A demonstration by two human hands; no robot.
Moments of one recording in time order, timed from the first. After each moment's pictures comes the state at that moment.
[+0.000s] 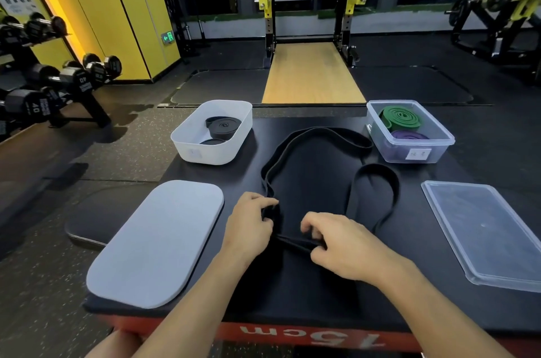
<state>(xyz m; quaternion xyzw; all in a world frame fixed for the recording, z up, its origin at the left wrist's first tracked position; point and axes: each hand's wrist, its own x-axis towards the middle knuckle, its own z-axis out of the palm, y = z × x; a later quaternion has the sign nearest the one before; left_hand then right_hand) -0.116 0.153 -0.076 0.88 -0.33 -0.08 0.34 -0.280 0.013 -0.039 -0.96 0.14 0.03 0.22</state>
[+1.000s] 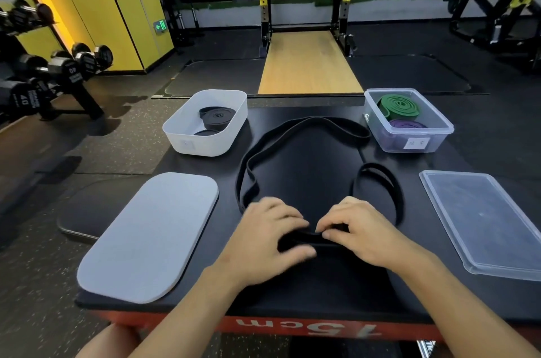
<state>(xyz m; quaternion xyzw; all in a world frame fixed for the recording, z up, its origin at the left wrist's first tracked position) -0.144 0.165 -0.078 0.76 -0.61 0.01 0.22 -0.295 -0.034 -0.072 -0.96 0.09 -0.05 0.25</state>
